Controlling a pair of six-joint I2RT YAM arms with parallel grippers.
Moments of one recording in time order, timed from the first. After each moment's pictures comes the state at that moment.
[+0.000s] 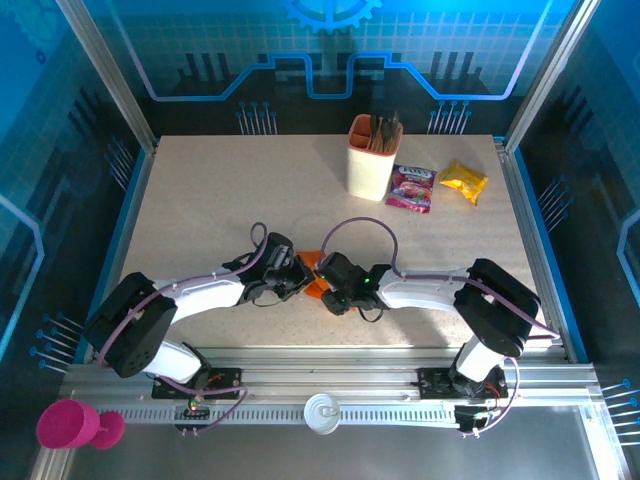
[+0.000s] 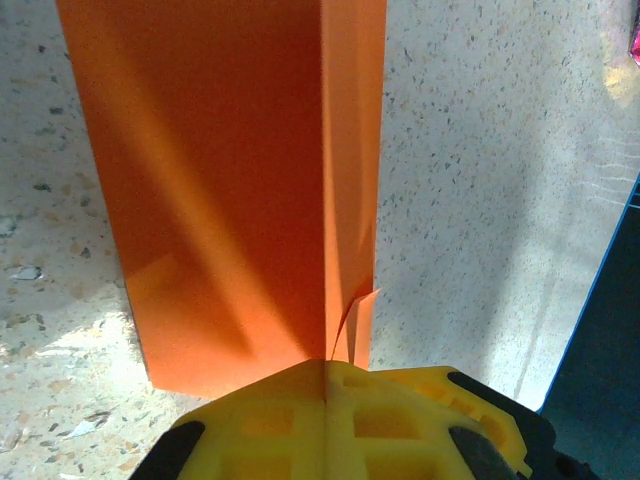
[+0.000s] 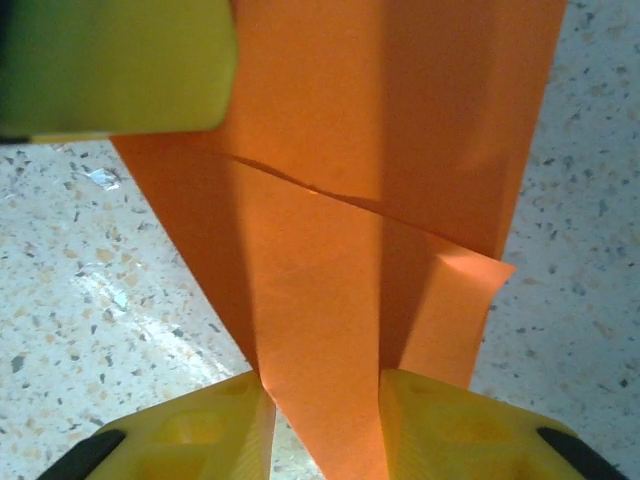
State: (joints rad) left arm -0.62 1.45 0.62 -0.01 0.27 -1.24; right arm 0.96 1.64 0.86 -0.33 0.11 0.29
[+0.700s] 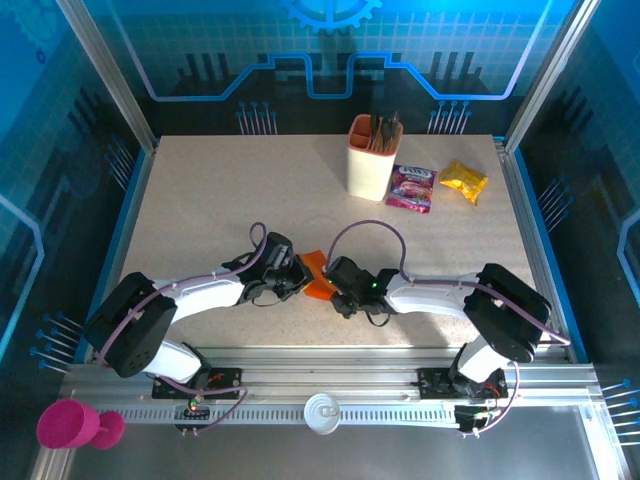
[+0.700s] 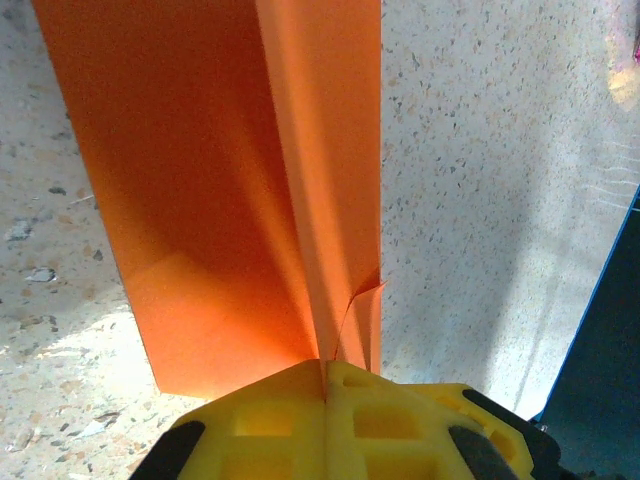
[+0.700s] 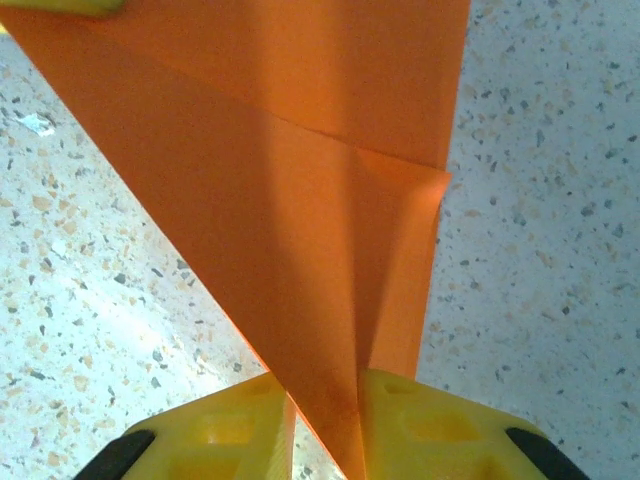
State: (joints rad) left arm -0.61 1.45 0.62 -0.01 0.27 -1.24; right arm 0.96 1.57 0.79 -0.34 0.15 0.31
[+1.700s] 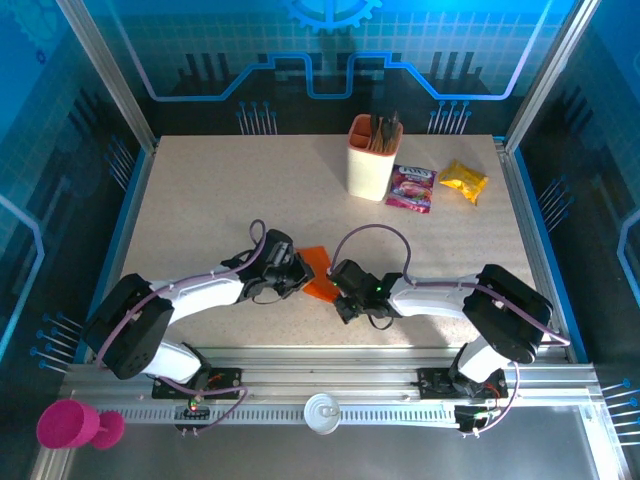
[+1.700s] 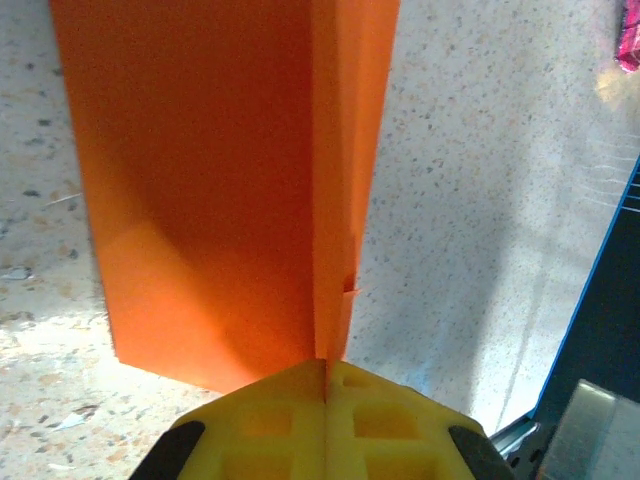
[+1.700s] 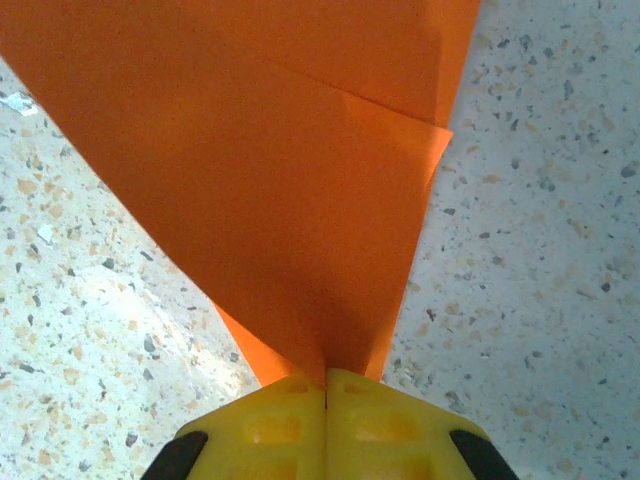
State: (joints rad) left arm -0.61 1.44 0.66 -0.05 0.27 -1.23; right arm 0.95 1.57 0.72 -0.25 0.10 0.34
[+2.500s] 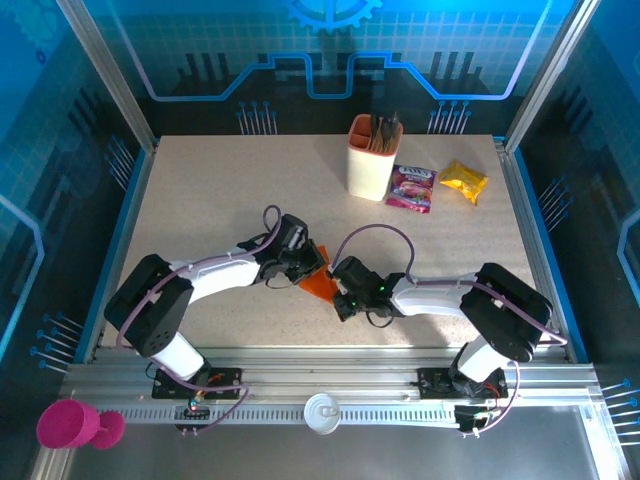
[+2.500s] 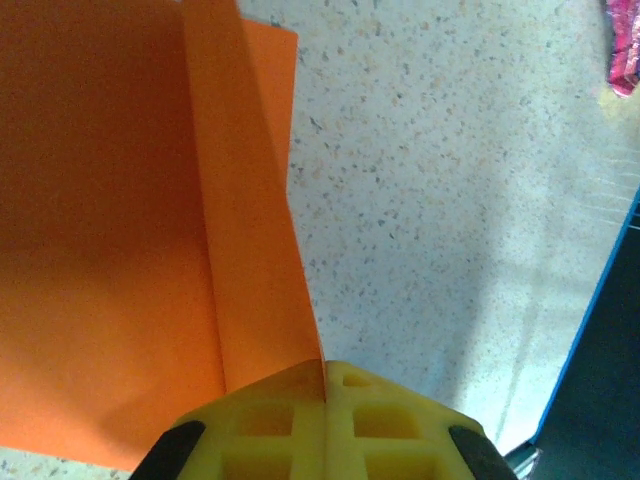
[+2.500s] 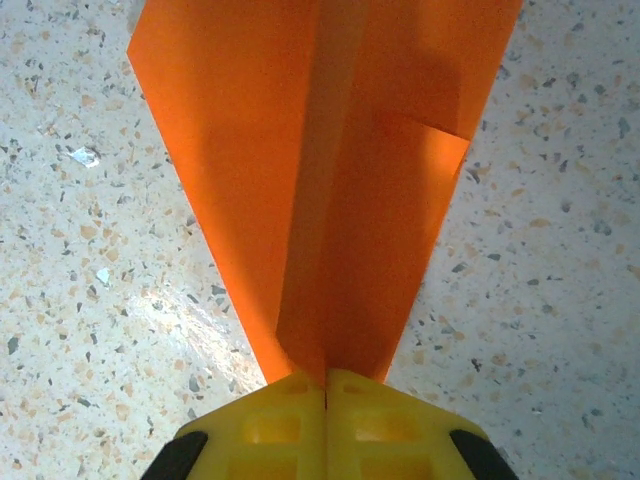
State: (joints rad) left arm -0.61 1.60 0.84 -0.12 0.25 -1.21; right arm 0.91 1.58 0.69 -0.13 0.01 0.36
